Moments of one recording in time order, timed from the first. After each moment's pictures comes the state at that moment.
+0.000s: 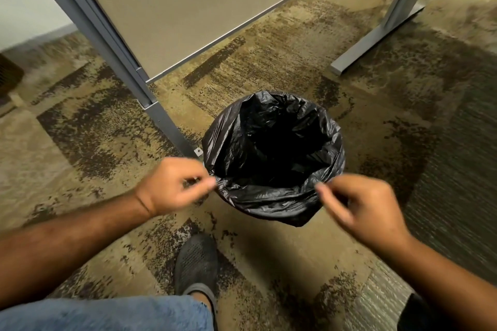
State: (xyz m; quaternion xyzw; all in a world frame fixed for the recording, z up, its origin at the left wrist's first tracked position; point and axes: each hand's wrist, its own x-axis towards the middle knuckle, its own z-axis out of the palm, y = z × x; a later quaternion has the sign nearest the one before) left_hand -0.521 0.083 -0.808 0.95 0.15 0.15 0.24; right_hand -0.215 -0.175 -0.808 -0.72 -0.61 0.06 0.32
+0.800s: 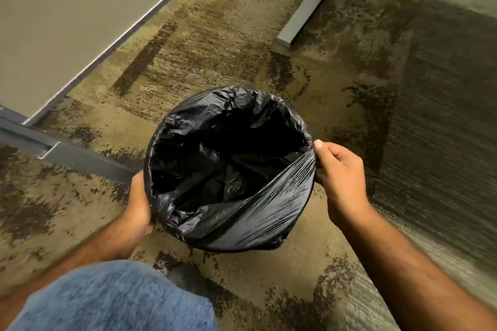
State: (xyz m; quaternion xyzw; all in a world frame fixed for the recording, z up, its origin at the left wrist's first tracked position) left_hand -0.447 0.128 -0.917 0.49 0.54 0.20 0.66; right_hand -0.193 -0.120 -0.858 -0.70 -0.04 0.28 0.65
